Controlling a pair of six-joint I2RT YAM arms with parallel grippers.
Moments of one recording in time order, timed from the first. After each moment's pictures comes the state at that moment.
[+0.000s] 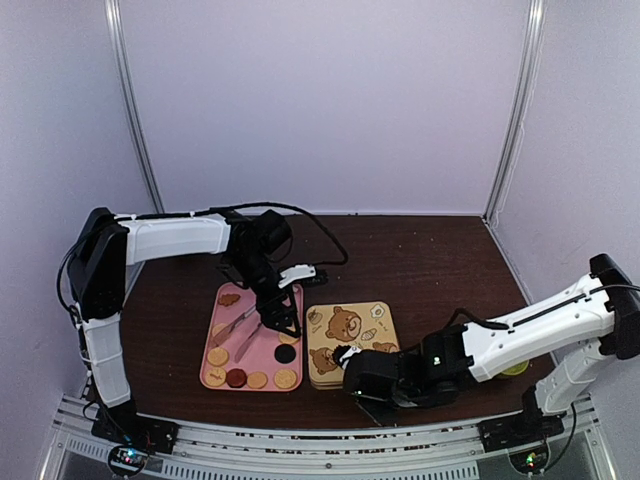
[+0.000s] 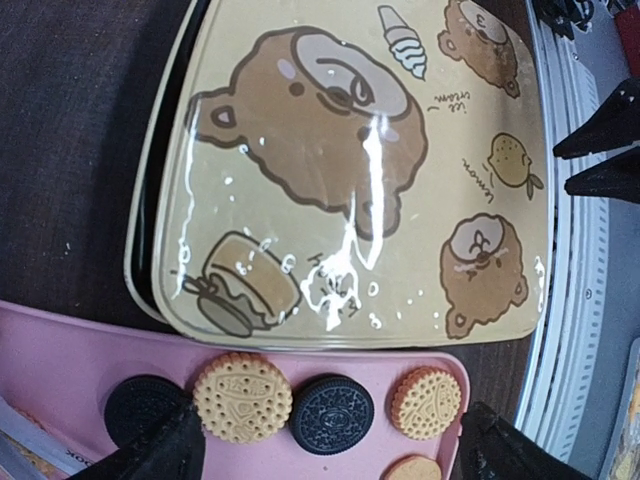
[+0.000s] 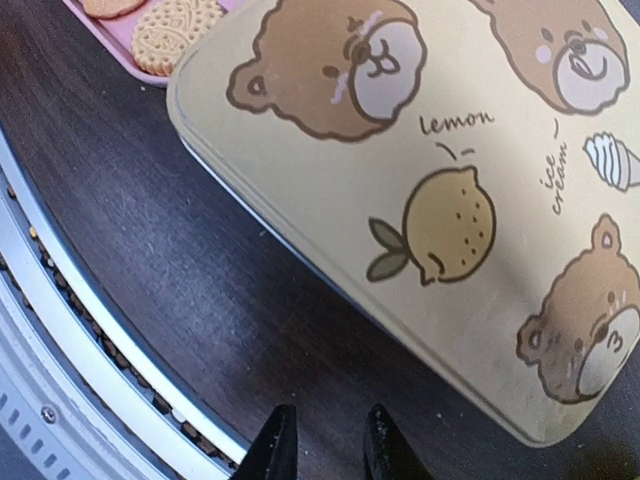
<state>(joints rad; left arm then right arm) -0.73 1.96 1.52 -0.92 0.55 0.55 1.44 1.57 0.97 -0.60 0.33 0.56</state>
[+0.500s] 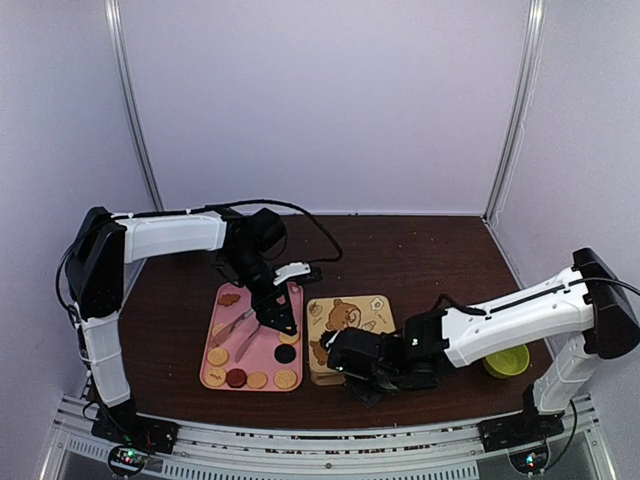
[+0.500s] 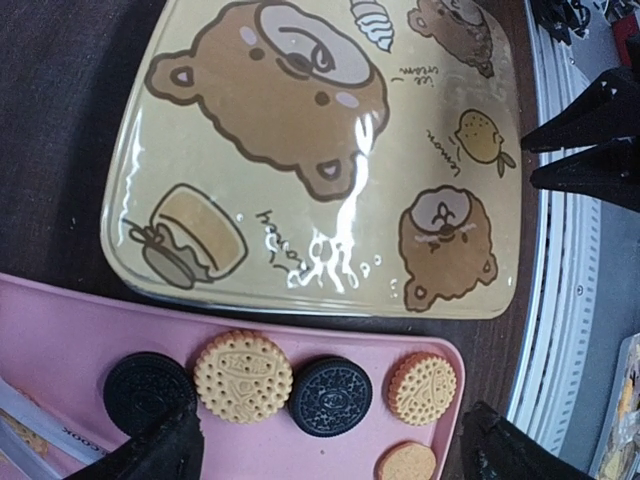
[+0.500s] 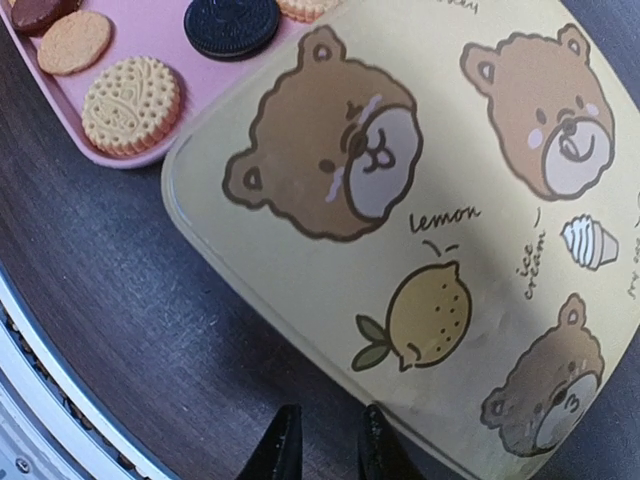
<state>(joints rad) -0.70 1.95 1.52 -0.95 0.57 0.55 1.35 1.67 1.07 -0.61 0.36 0.41</state>
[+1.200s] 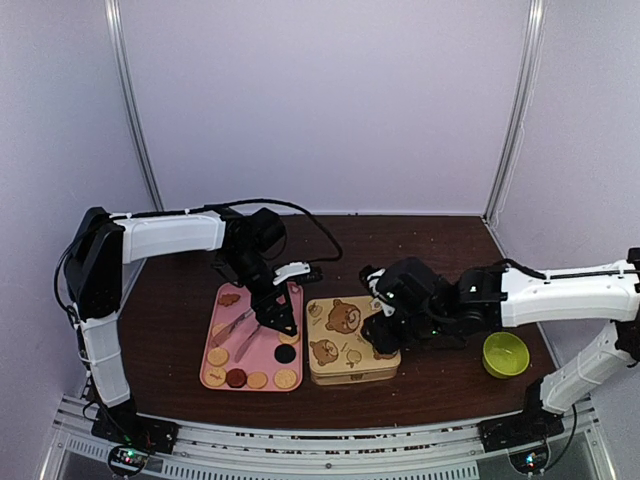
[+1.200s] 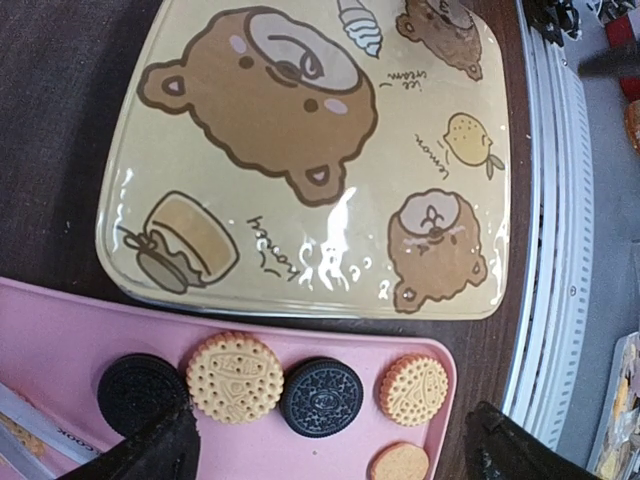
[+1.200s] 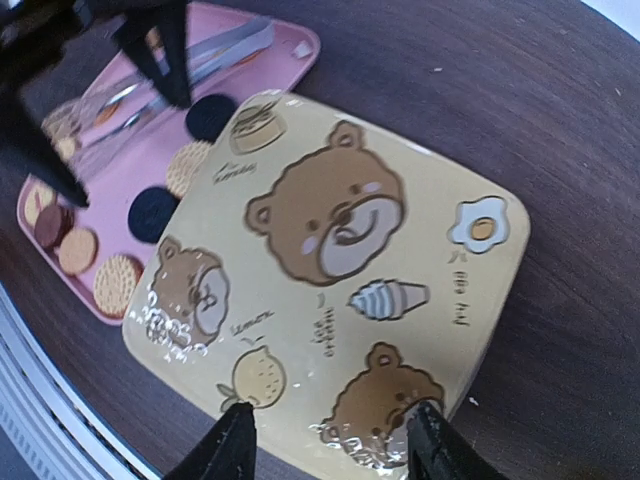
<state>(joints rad) -0.70 1.94 1.51 -0.95 0.59 0.55 1.15 1.43 1.01 -0.53 0.29 0.46</state>
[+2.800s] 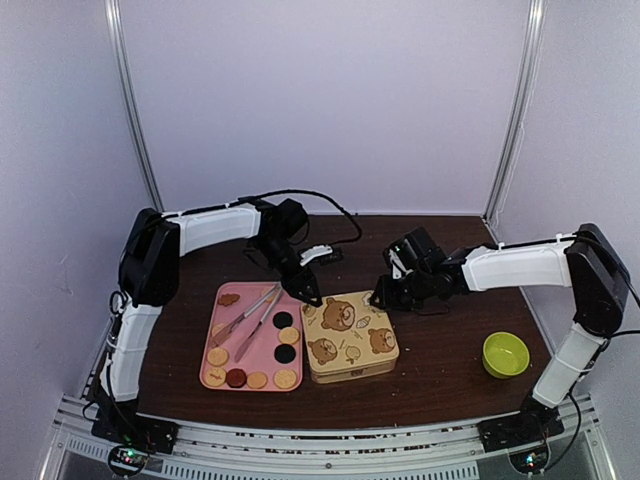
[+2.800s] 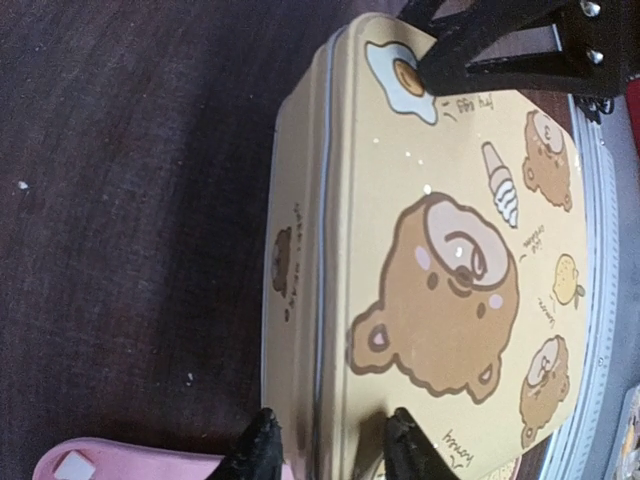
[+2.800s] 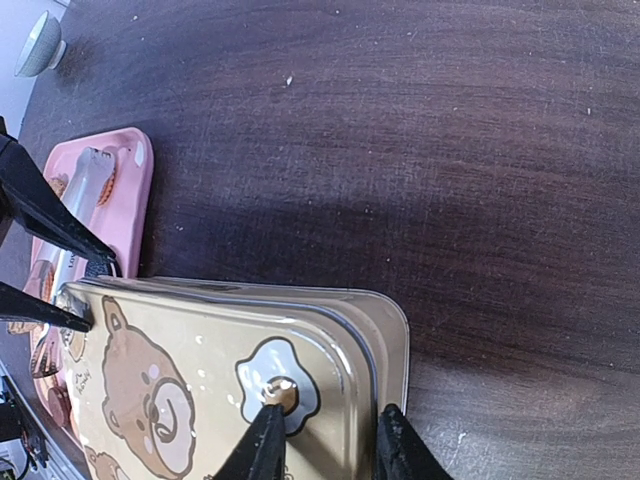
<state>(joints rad) -0.66 2.32 1.97 -1.02 0.64 0.53 0.70 1.68 1.02 -0.23 -0.08 0.63</state>
